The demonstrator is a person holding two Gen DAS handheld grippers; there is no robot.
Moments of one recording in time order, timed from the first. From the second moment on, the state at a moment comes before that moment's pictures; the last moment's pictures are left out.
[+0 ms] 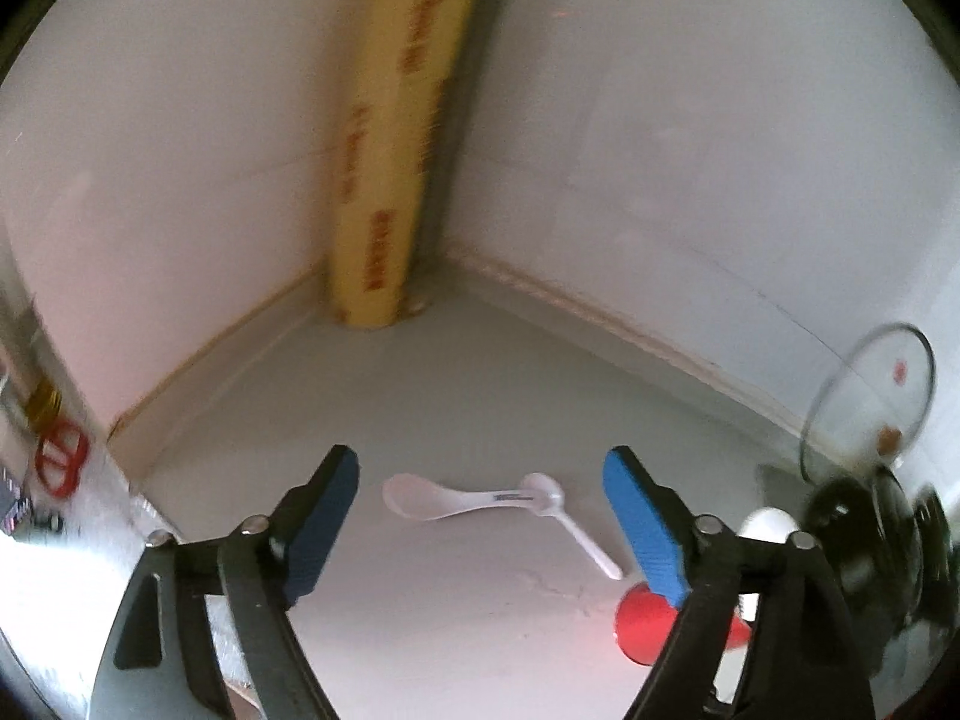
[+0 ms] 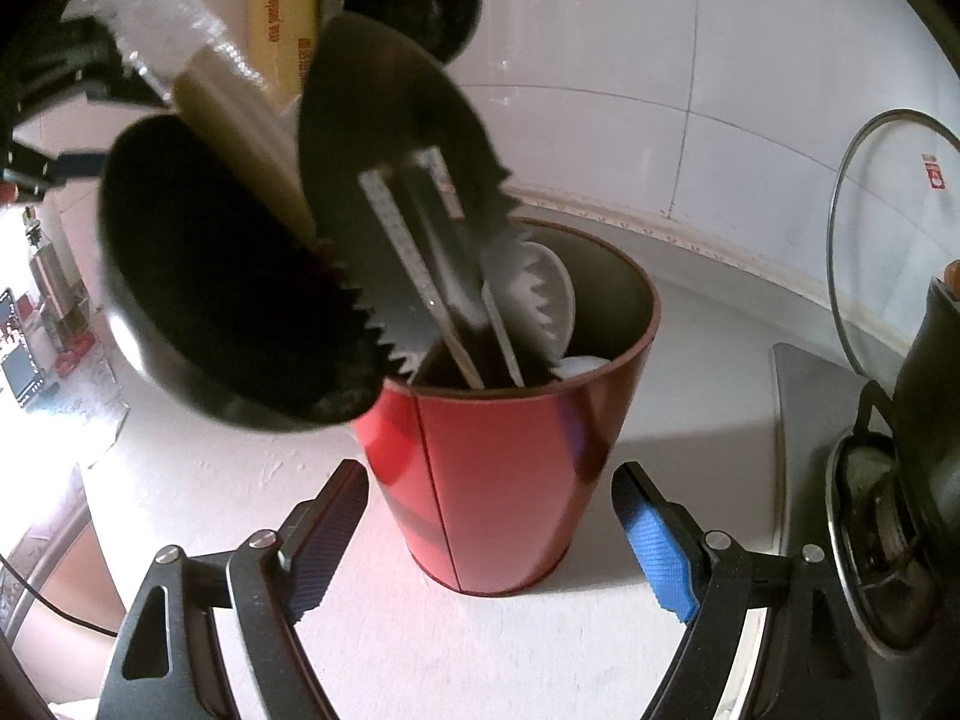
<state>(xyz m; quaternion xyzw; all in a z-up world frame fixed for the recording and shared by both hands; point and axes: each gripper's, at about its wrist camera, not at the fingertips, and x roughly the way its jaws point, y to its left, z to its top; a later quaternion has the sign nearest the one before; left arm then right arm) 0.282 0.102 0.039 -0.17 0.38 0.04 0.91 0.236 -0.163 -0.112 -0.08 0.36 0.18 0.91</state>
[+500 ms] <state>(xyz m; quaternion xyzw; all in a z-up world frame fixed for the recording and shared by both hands) 0.293 0.155 -0.037 -0.27 0.42 0.12 0.86 0.240 -0.166 -0.117 -0.08 0.36 0.18 0.91</state>
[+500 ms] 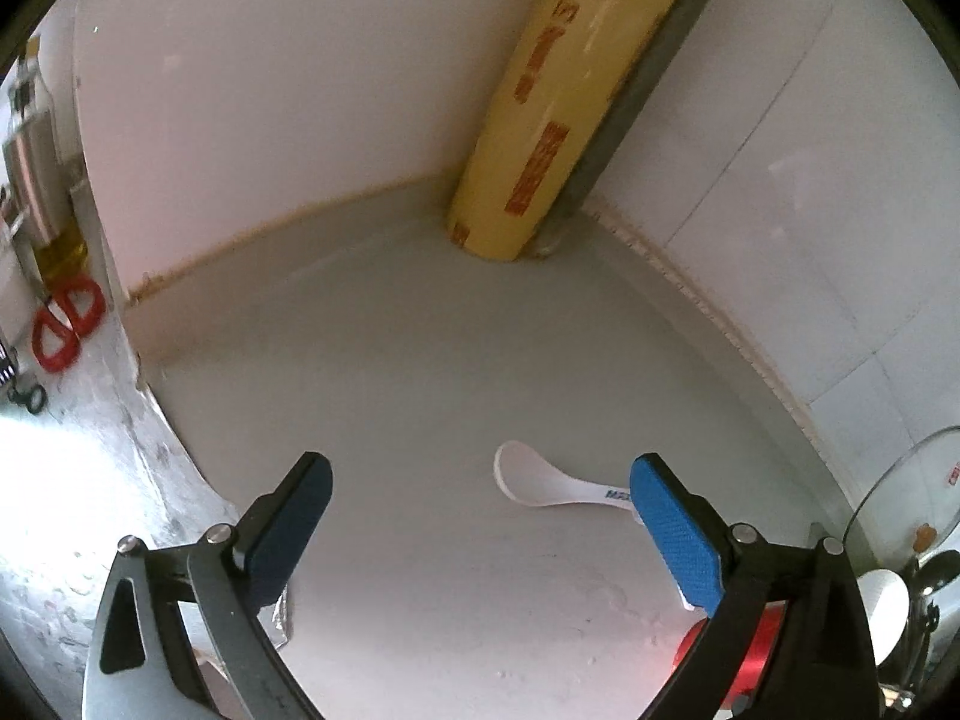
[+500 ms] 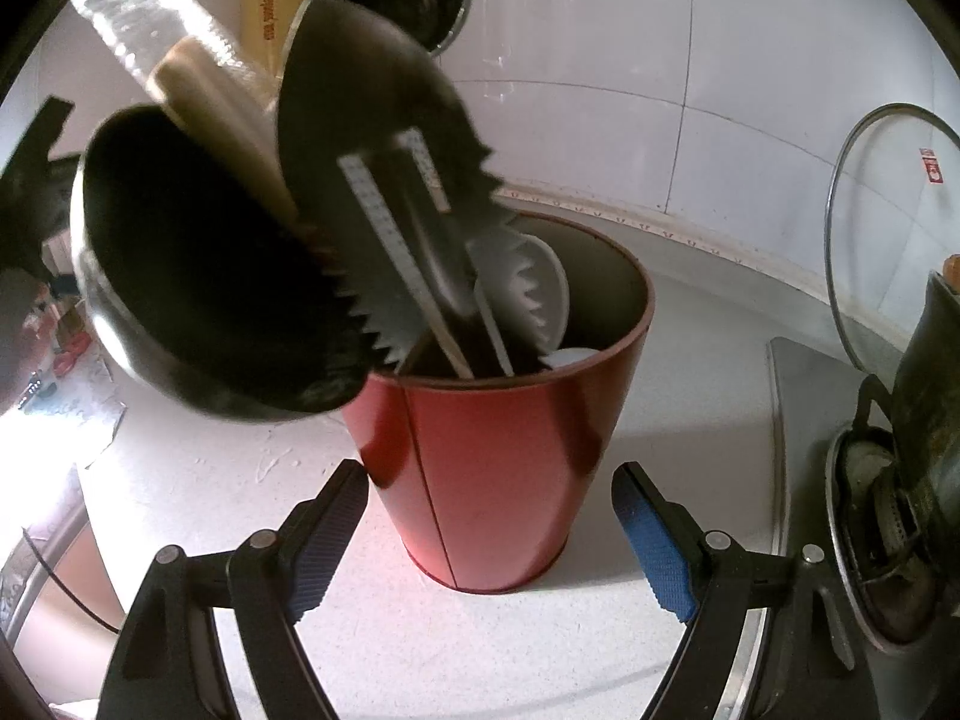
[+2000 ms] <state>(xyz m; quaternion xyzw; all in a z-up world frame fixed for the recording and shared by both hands) 0.360 0.152 -0.126 -0.33 0.47 0.09 0.81 0.237 -0.161 -0.118 -0.08 0.36 0.18 0.91</state>
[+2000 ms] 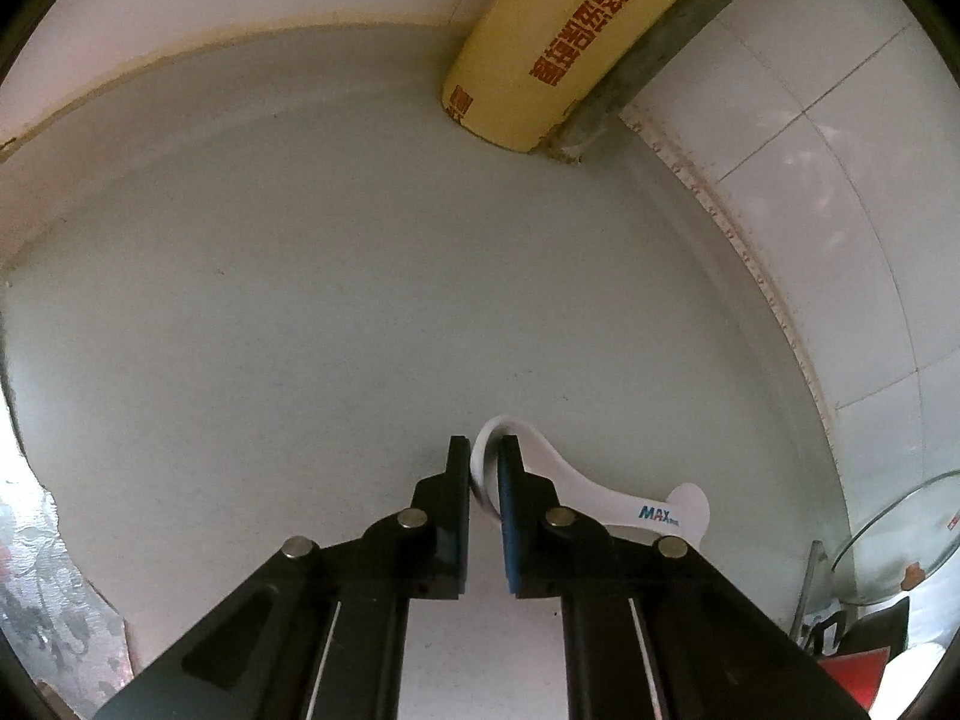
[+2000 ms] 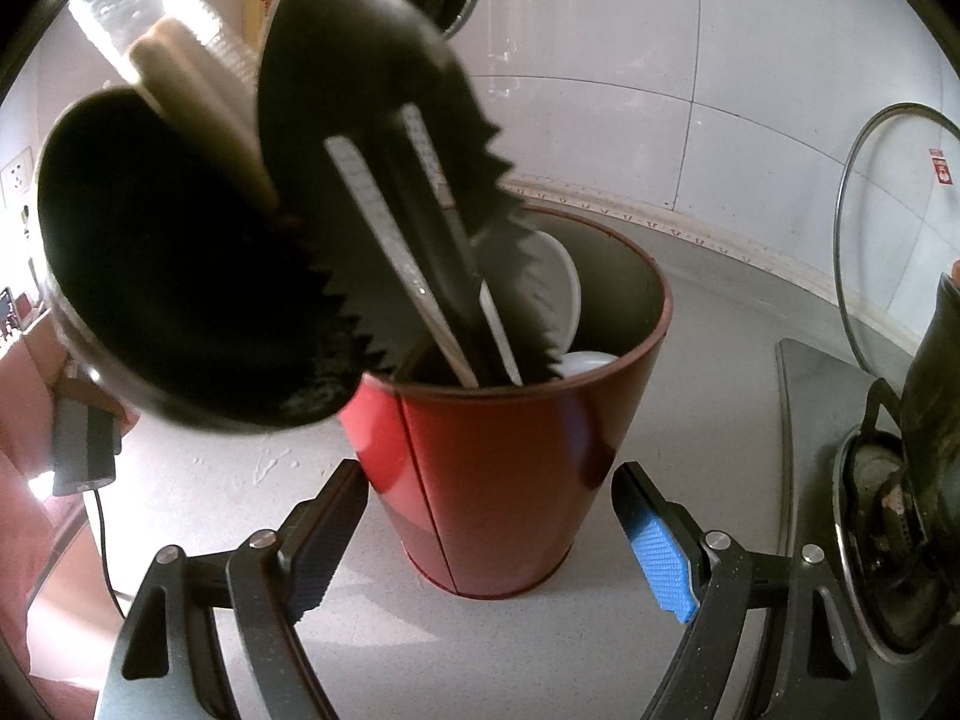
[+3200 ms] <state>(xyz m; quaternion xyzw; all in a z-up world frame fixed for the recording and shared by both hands) 0.309 0.162 -0.029 -0.24 0.39 0.14 0.88 0.243 -0.163 -0.126 -0.08 0.36 0.18 0.91</state>
